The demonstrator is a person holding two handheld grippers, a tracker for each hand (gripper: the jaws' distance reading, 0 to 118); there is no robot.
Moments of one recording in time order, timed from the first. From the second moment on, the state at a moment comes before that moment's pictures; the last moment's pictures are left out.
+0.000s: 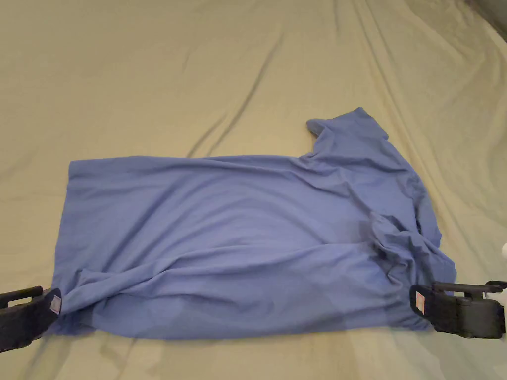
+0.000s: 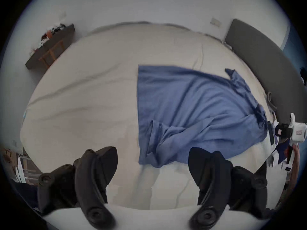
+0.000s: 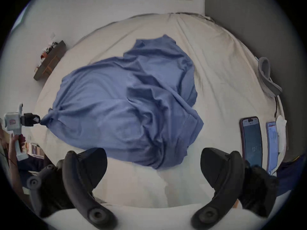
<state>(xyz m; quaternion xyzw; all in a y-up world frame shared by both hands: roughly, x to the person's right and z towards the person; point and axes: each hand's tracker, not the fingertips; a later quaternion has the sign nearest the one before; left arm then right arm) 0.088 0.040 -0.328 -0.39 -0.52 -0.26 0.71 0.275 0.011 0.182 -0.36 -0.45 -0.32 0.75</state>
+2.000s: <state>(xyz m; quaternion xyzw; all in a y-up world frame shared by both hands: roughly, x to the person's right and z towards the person) 0.307 0.015 -0.393 -0.40 -0.58 -0.24 0.67 0.614 -0.079 0.089 -0.46 -0.46 -0.40 0.64</state>
